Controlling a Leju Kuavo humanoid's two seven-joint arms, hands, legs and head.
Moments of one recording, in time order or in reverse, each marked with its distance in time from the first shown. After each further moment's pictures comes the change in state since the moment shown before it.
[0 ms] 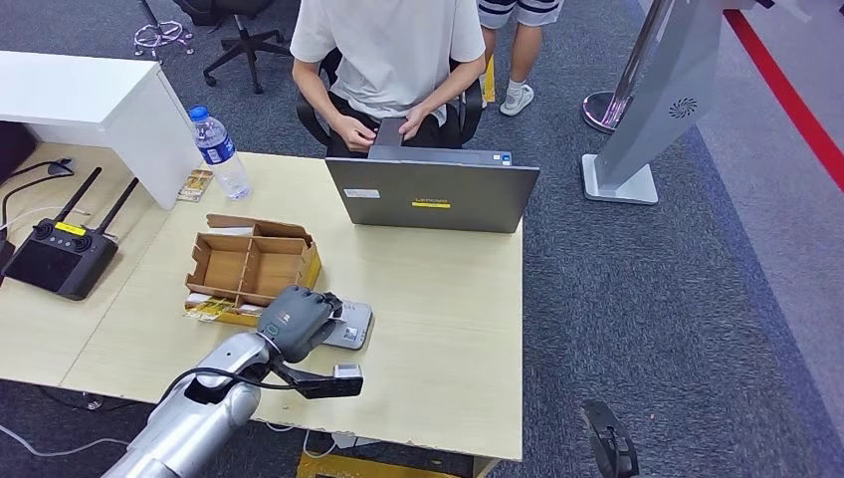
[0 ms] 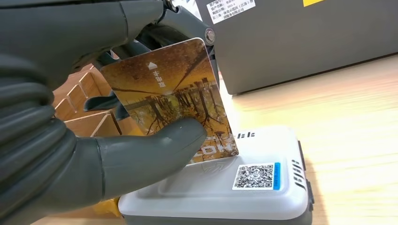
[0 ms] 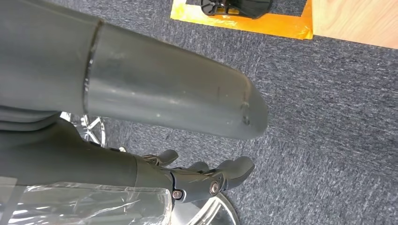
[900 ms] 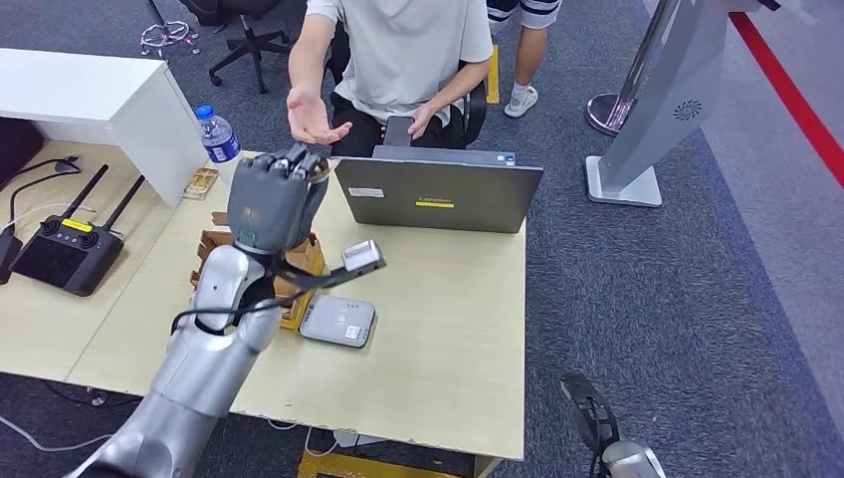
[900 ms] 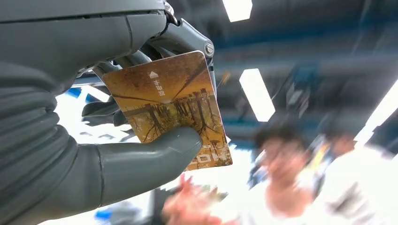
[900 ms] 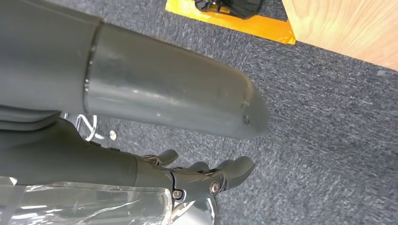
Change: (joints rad) left arm -0.260 -0.182 0.128 -0.164 -0.150 0.354 0.157; right arm -0.095 0.048 0.068 0.019 0.047 0.002 0.065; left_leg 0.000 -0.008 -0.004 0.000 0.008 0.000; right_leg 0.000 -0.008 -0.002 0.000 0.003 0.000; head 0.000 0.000
